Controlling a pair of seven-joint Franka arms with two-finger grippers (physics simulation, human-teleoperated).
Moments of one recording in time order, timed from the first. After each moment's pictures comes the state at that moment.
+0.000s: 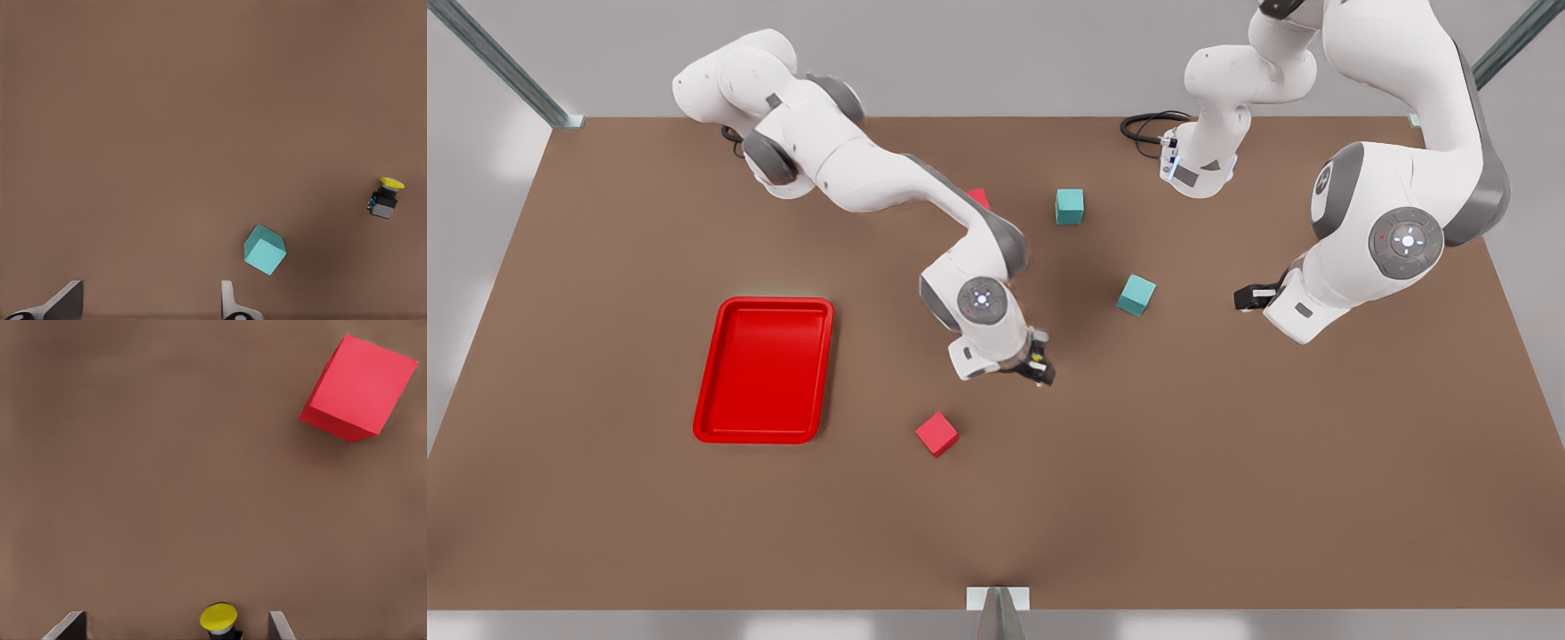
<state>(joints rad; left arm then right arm) -0.02 0.19 -0.18 -1.48 0.07 1.42 -0.23 0.61 0.93 0.11 -0.82 0.02 1.91 1.11</state>
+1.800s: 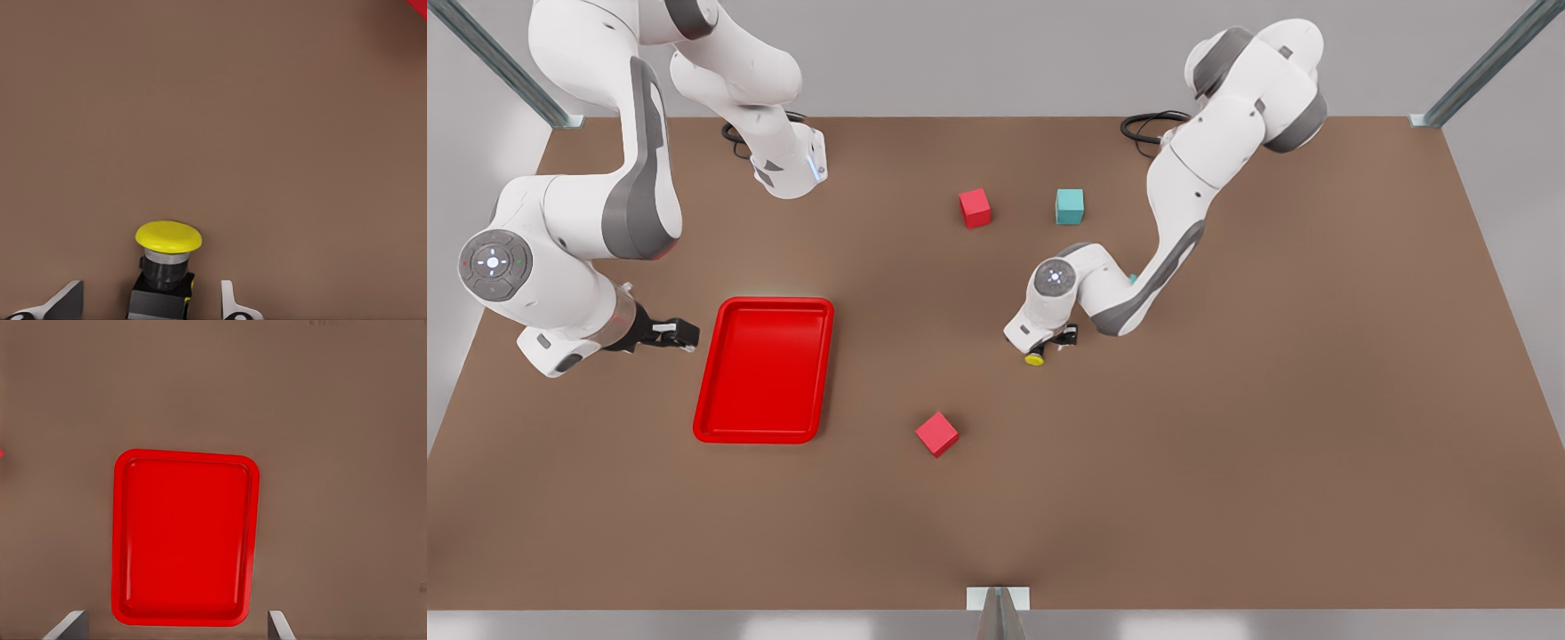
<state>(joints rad) -0.29 0.69 -0.46 -1.85 0.45 2.45 -0.96 -0.05 0.25 0.11 -1.45 -0.08 1.60 0.02</state>
